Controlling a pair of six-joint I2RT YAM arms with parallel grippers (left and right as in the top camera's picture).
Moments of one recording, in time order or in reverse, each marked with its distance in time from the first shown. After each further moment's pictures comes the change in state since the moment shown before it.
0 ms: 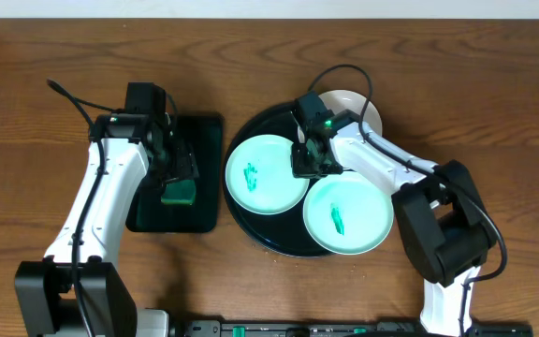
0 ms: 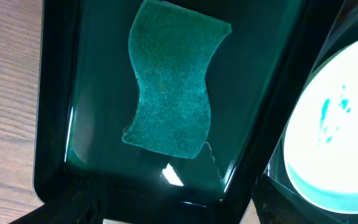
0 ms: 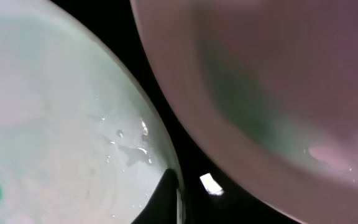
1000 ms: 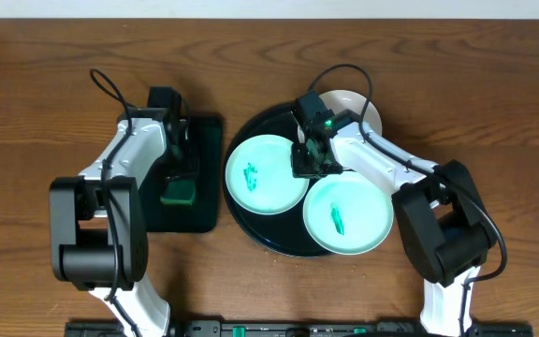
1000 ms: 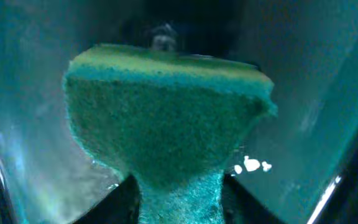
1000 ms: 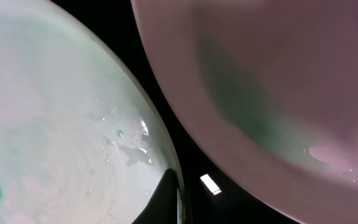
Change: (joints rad) left arm 0.001 0.320 0.000 0.198 -0.014 0.131; right arm 0.000 0.000 0.000 0.001 0.000 -0.001
